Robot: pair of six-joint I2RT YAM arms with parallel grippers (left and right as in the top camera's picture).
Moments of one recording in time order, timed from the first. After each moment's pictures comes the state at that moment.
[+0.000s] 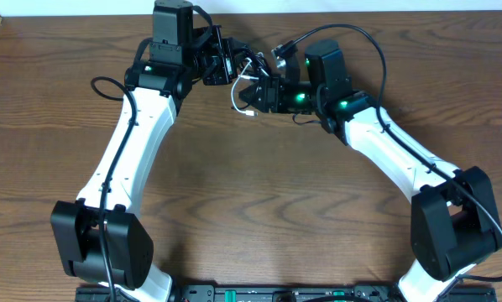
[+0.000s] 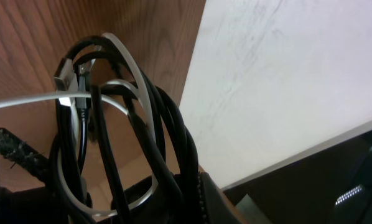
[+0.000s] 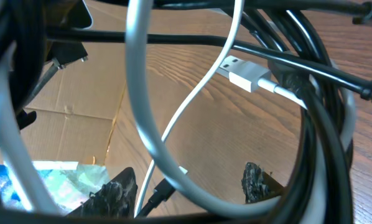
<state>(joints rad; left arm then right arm) -0.20 1.74 1.55 -0.45 0.51 -1.93 0.46 1.84 1.32 -0.06 -0.73 0.68</state>
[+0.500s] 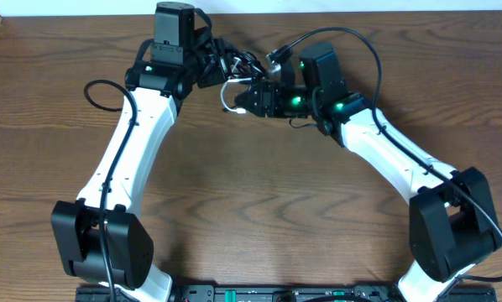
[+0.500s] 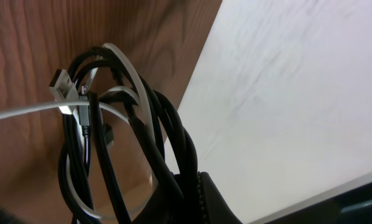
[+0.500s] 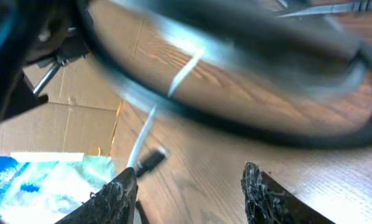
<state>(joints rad) -0.20 1.74 1.55 -0.50 0.28 -2.04 0.48 1.84 1.32 -0.09 -0.75 0.69</state>
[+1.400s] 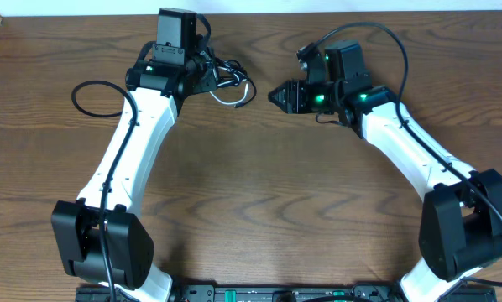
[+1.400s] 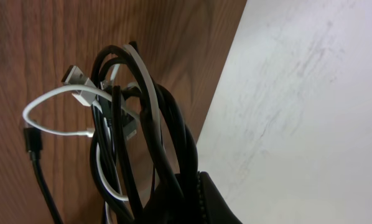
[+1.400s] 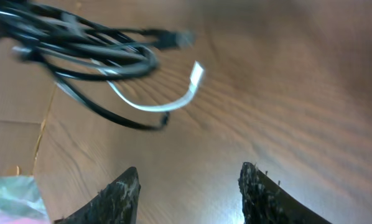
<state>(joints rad) -0.20 1.74 1.54 -0.61 0.07 -1.94 0.36 1.81 1.32 -0.26 -0.60 0.41</state>
